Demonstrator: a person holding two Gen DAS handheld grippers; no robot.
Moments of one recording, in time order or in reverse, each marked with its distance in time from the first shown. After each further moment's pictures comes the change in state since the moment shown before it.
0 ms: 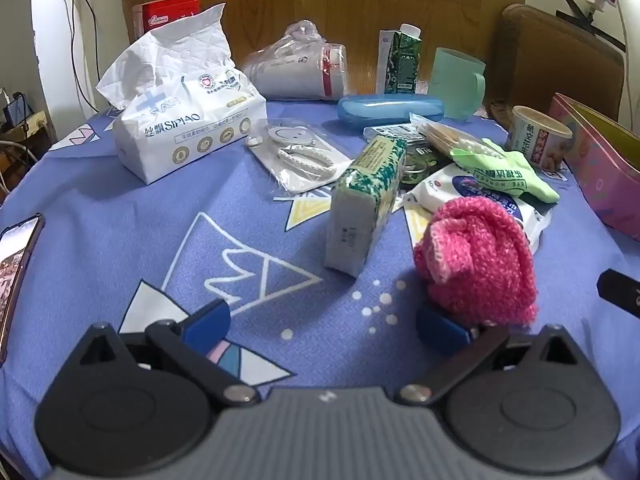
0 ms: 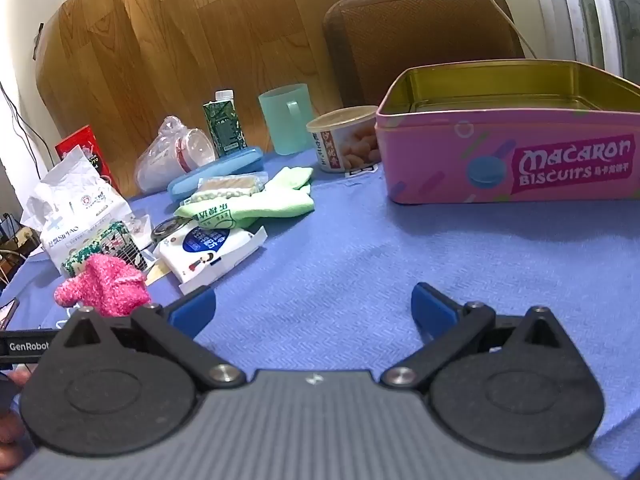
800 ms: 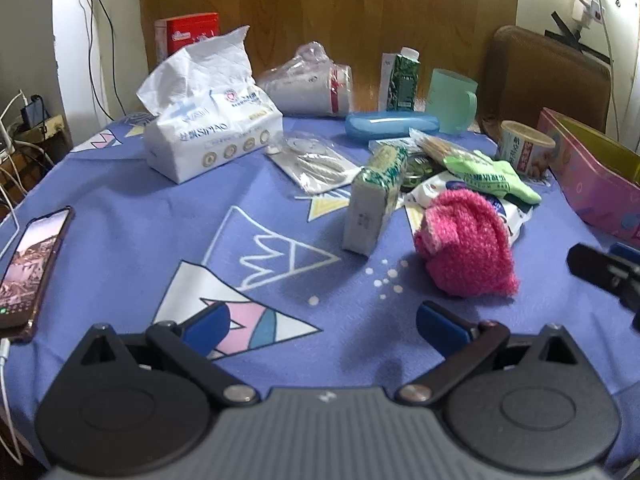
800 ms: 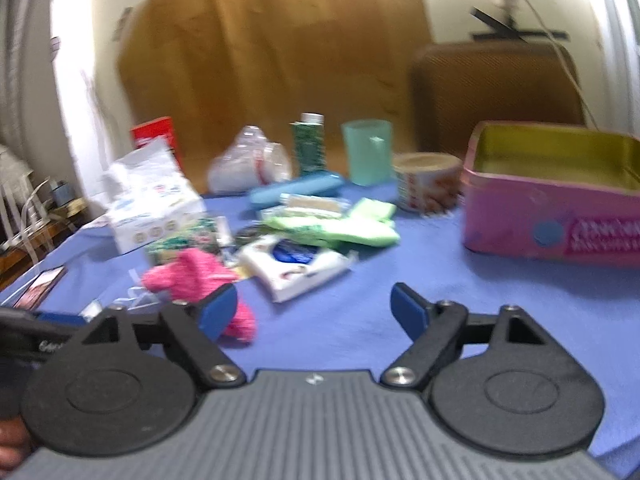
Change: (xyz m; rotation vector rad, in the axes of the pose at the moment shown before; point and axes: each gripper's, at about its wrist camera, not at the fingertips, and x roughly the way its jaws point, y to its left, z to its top) left arm -0.040 0.015 -0.018 -0.031 -0.055 -0.016; right arm -0.032 0.044 -0.002 -0.203 -0.076 0.147
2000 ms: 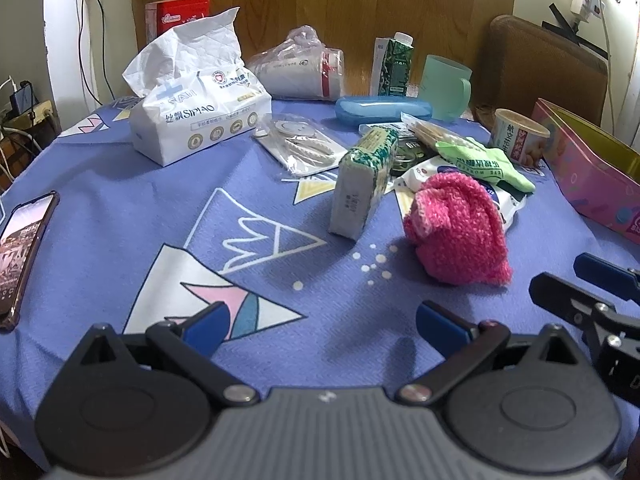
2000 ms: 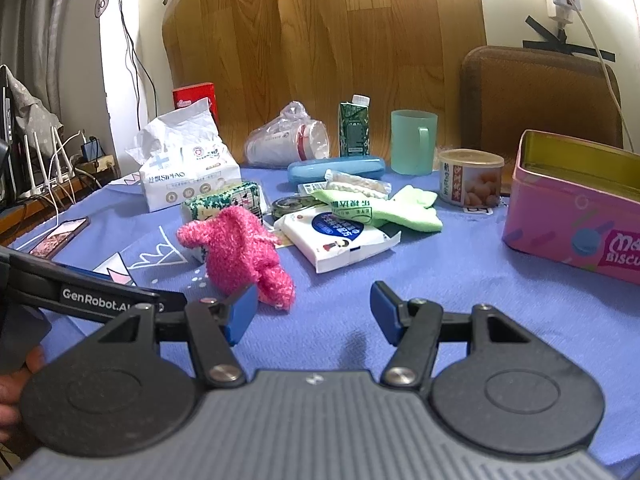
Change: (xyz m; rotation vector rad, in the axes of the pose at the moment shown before) left arm 0.010 -0.002 -0.005 -0.005 0.042 -0.037; right arm 0.009 0.019 -0.015 -0.107 0.039 0.054
